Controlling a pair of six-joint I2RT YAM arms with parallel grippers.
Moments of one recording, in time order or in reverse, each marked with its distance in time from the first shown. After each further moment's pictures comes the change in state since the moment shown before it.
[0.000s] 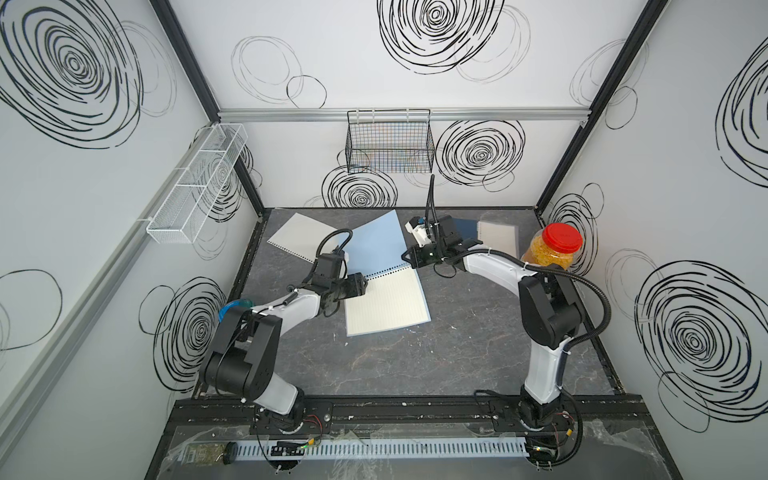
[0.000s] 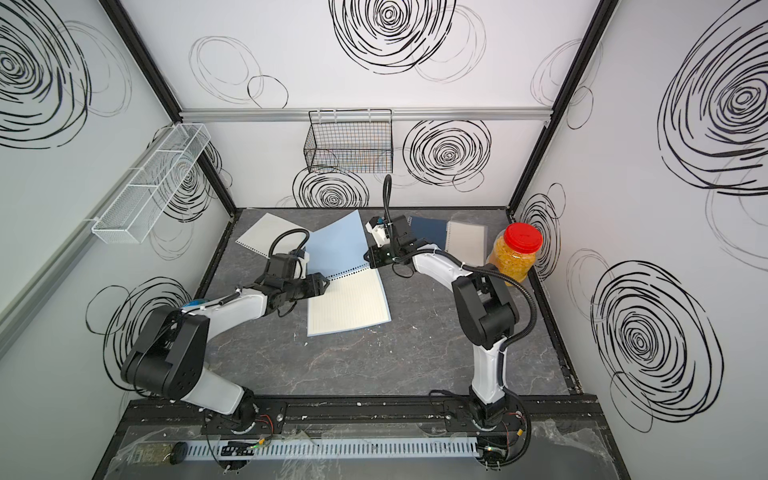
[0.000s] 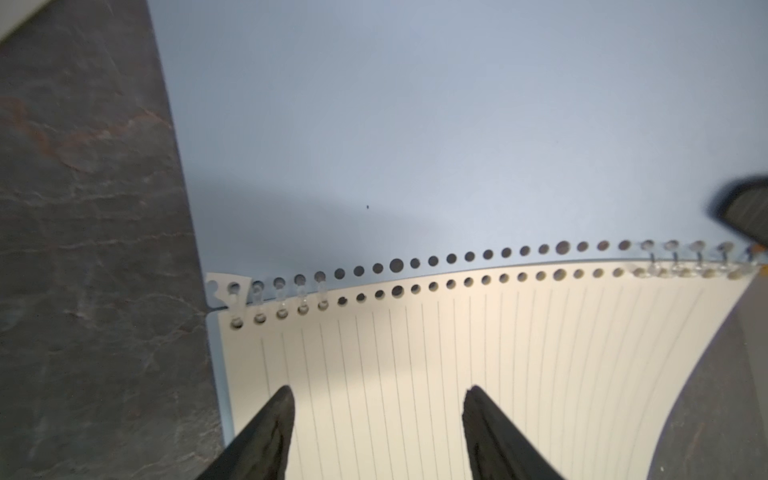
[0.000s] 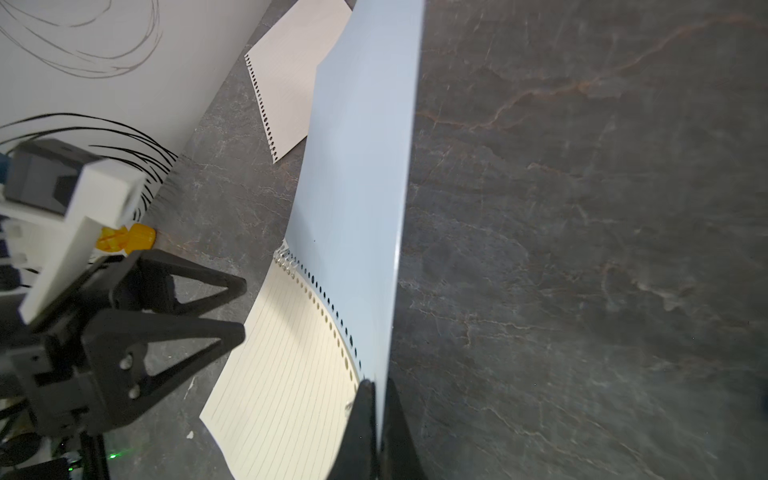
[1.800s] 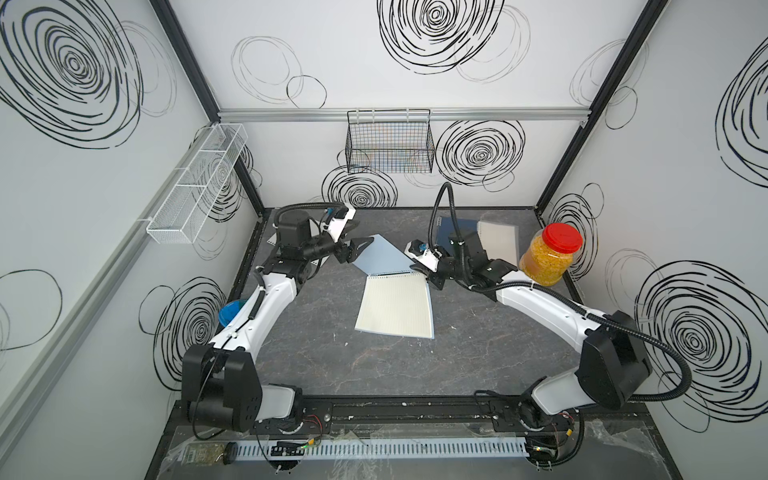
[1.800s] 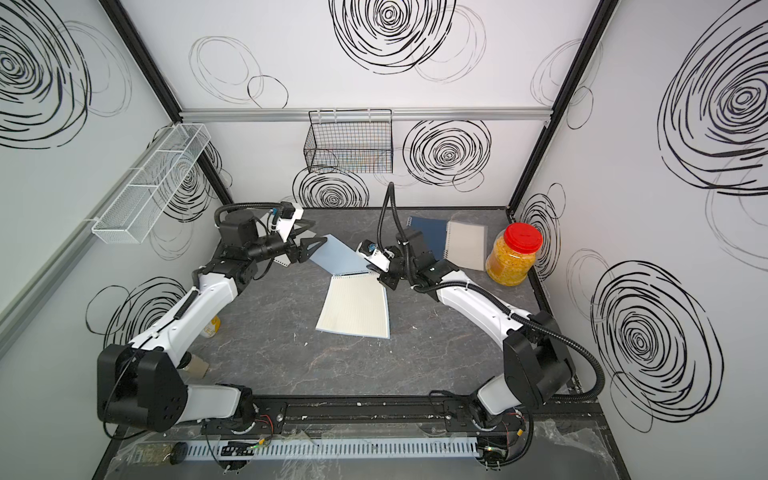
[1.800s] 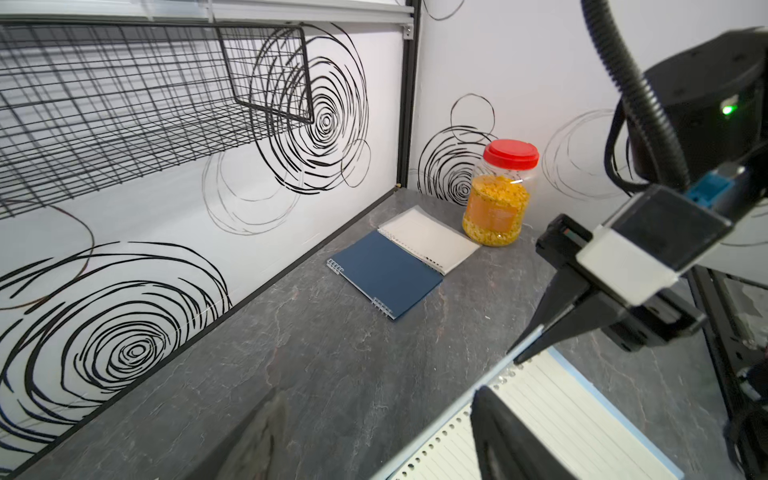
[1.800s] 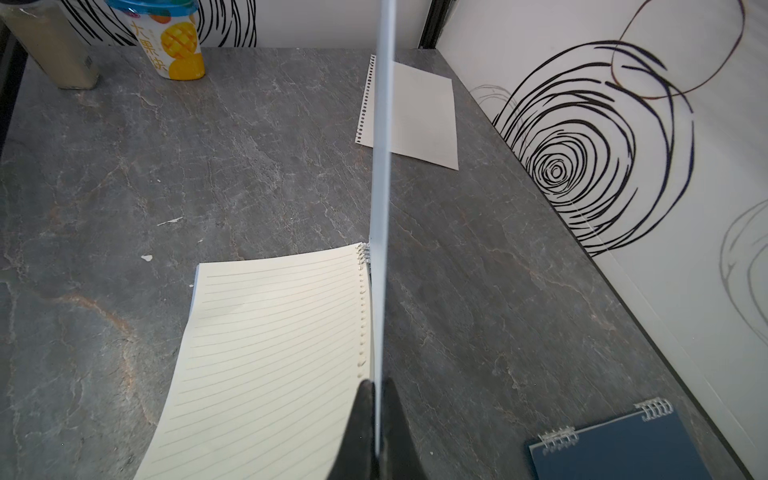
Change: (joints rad) left arm 0.131 -0.119 0.347 0.014 0.587 0.714; right arm 0.059 -0.412 -0.289 0.019 -0.002 -0.696
